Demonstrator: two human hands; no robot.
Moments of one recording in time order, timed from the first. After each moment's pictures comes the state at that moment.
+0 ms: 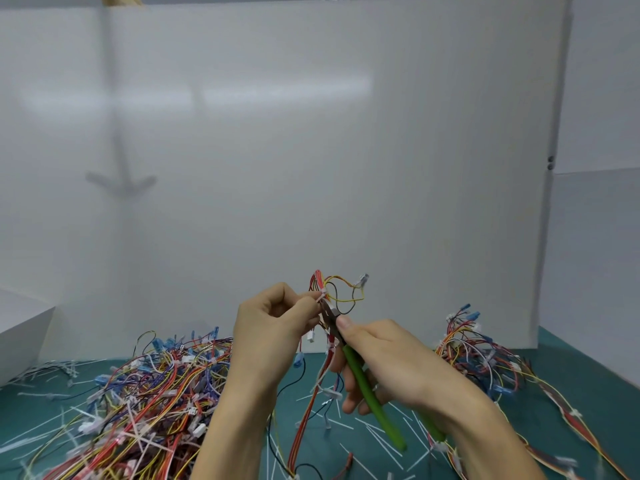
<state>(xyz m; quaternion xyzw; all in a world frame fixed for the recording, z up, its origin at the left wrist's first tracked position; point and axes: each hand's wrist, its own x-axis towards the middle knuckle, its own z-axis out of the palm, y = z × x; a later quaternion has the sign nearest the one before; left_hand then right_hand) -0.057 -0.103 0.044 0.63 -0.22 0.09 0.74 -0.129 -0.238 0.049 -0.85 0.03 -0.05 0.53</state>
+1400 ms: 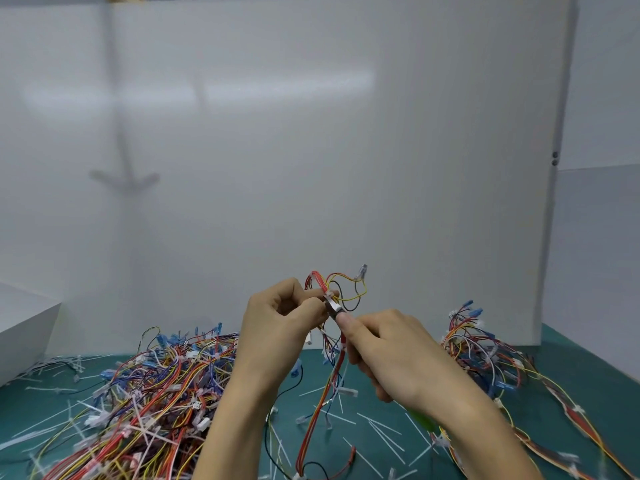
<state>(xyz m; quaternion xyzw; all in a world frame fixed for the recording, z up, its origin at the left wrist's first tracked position) -0.058 -0.103 0.043 0.65 -0.26 0.09 0.71 -0.139 -0.232 0.054 -0.93 0.05 -0.17 0.33</state>
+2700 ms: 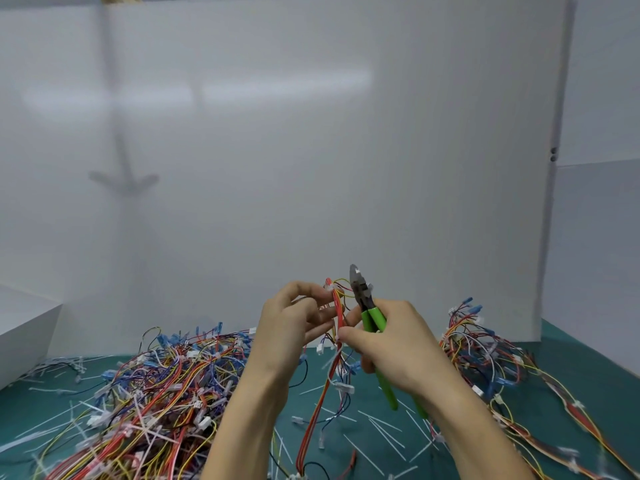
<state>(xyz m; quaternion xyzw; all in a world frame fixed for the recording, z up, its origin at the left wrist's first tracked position) -0.058 -0.113 0.043 0.61 -0.23 -0.02 0.76 -0.118 -0.246 0.038 -0.85 0.05 -0.25 0.46</state>
